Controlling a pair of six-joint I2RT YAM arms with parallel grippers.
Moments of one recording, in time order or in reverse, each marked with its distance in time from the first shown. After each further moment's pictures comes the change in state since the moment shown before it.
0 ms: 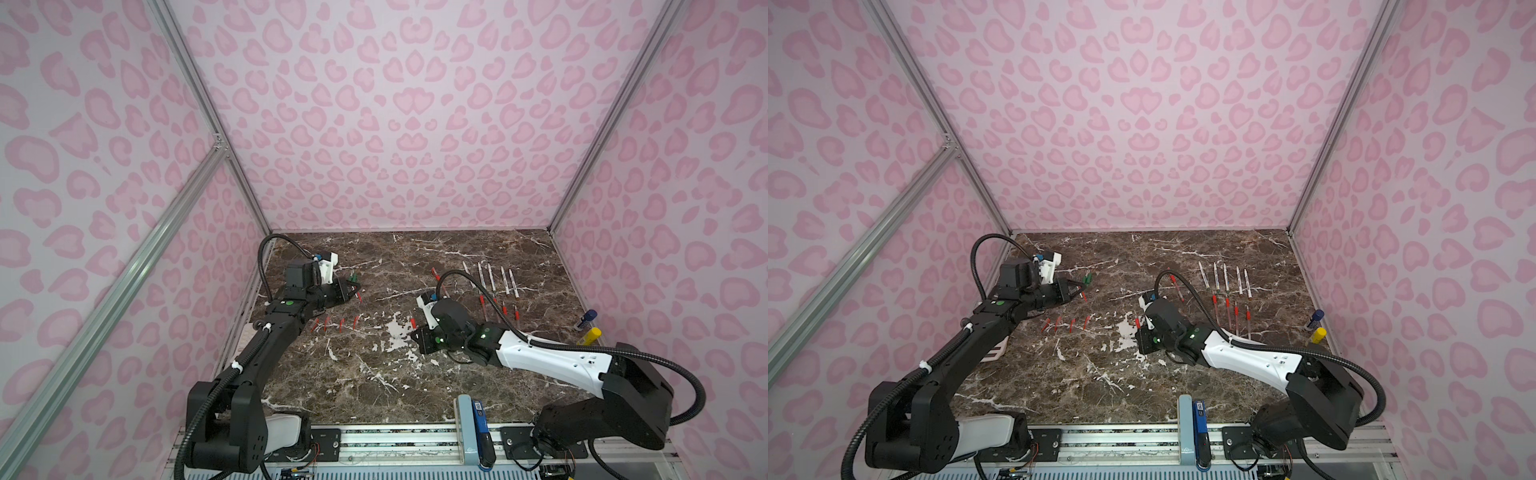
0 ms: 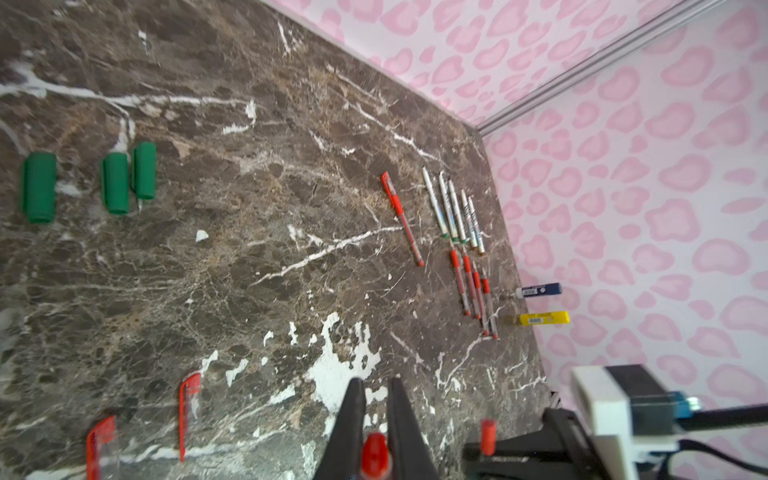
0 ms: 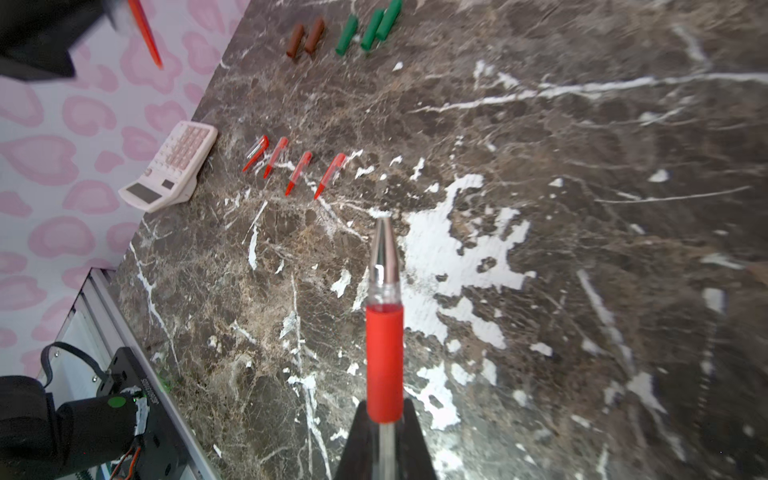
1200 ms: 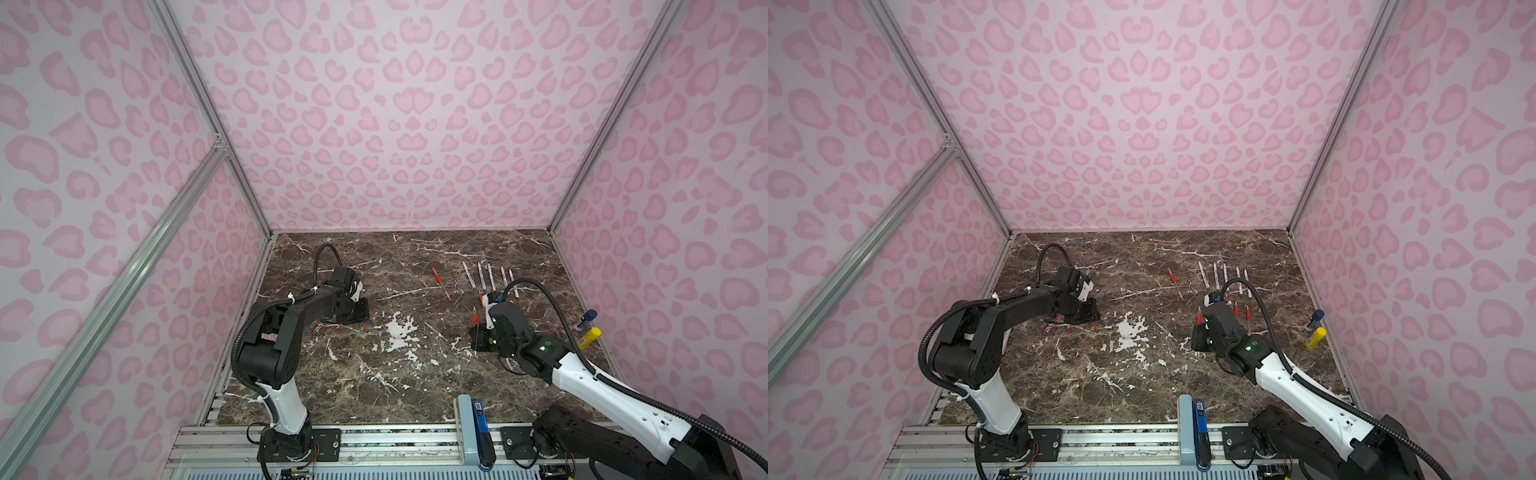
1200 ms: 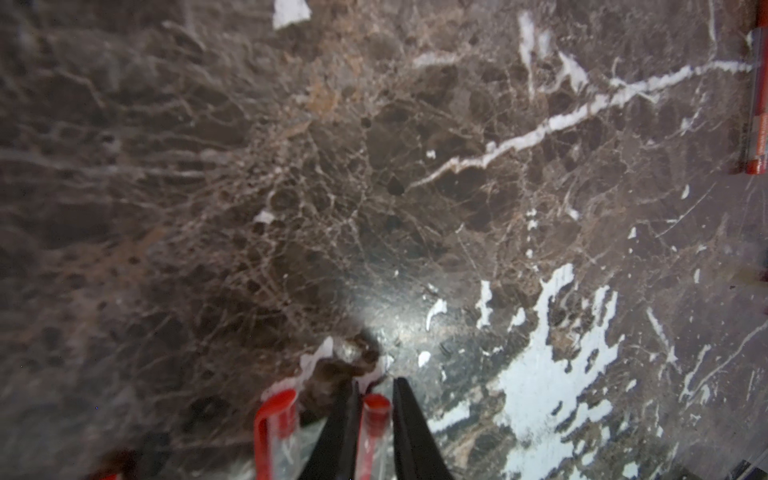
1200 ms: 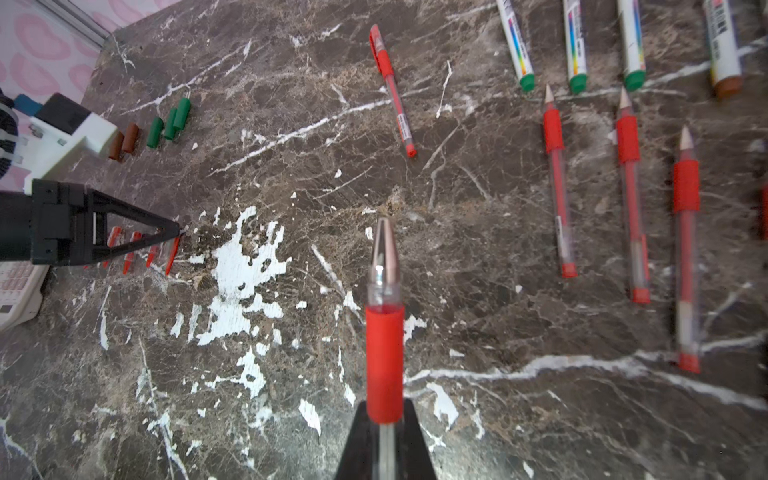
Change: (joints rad) left arm -0.137 0.479 0.169 -0.214 -0.302 0.137; right arm -0.292 -0.393 -0.215 -0.254 0.101 0.018
